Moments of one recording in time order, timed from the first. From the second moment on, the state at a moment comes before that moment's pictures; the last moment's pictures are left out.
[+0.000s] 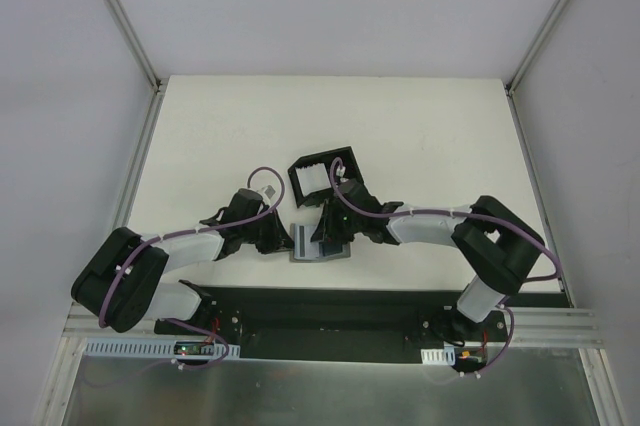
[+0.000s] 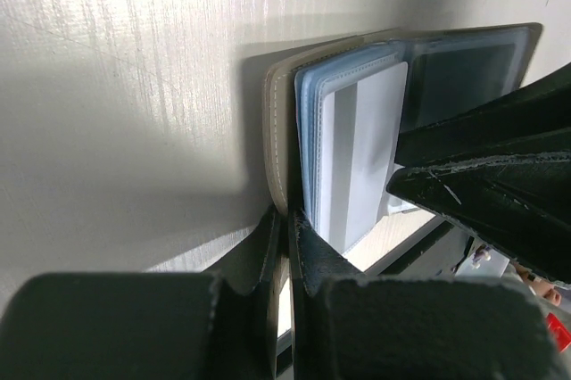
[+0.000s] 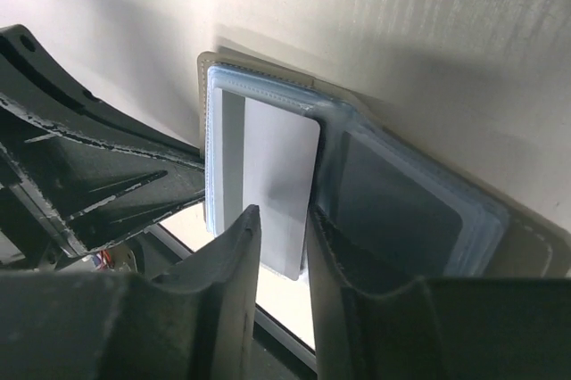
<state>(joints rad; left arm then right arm) -0.52 1.31 0.36 0.04 0.36 -0.81 0.91 1.66 0.80 0.04 -0.19 0.93</state>
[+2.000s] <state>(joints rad) -0.52 1.14 0.38 -0.20 0.30 -0.76 0.64 1.80 1.36 -0.42 -0.15 0.51</state>
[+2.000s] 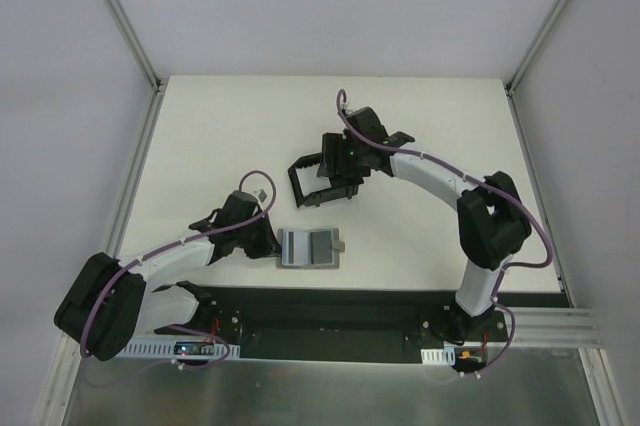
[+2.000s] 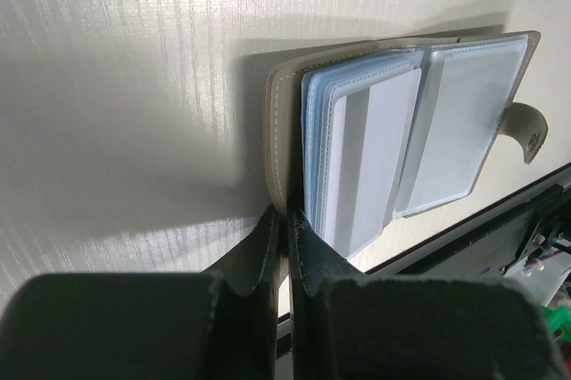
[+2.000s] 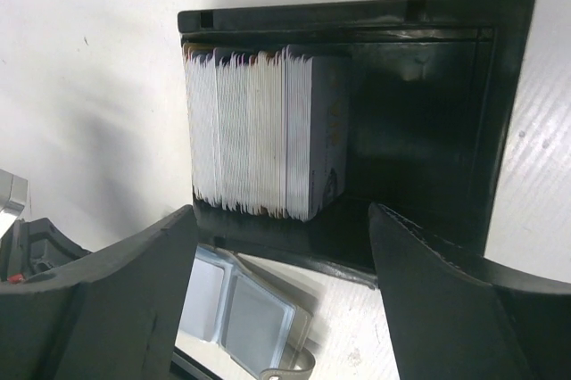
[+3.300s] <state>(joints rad) -0.52 1.15 0.38 -0.20 0.29 -0.75 0.59 2.05 1.51 -0.40 -0.41 0.54</state>
